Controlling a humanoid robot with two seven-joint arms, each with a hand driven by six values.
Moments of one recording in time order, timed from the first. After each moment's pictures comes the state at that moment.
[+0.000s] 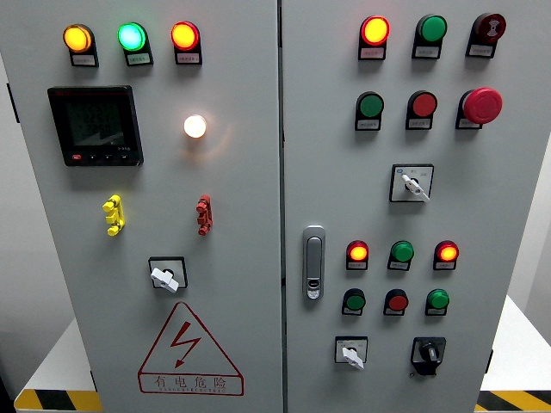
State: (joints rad) left arm 0.04 -0.09 0.04 -0.09 -0.07 -0.02 -0.15; right arm -0.13 0.12 0.32 -0.16 -0.25 0.26 0.15
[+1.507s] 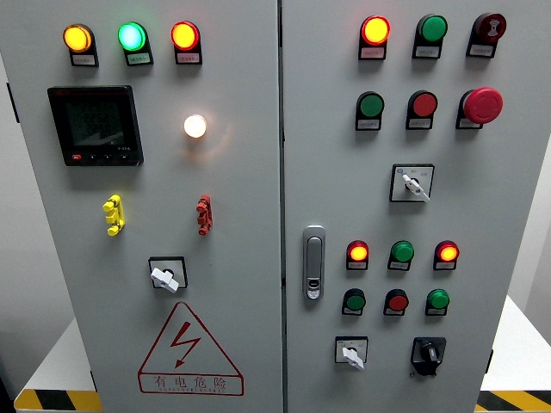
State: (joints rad) left arm 0.04 -0.09 0.04 -0.09 -0.07 -0.02 -0.15; right arm -0.14 0.11 1.47 0.15 -1.39 0.27 0.05
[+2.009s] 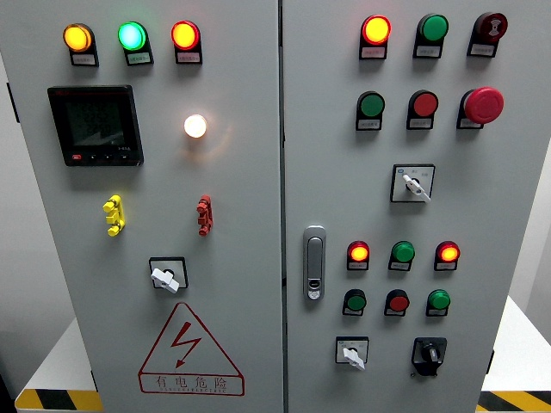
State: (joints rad) left arm 0.04 -0.09 0.04 -0.09 -0.07 -0.02 -0.15; right arm -0.14 0.12 1.65 0.70 -1.48 0.28 0.12
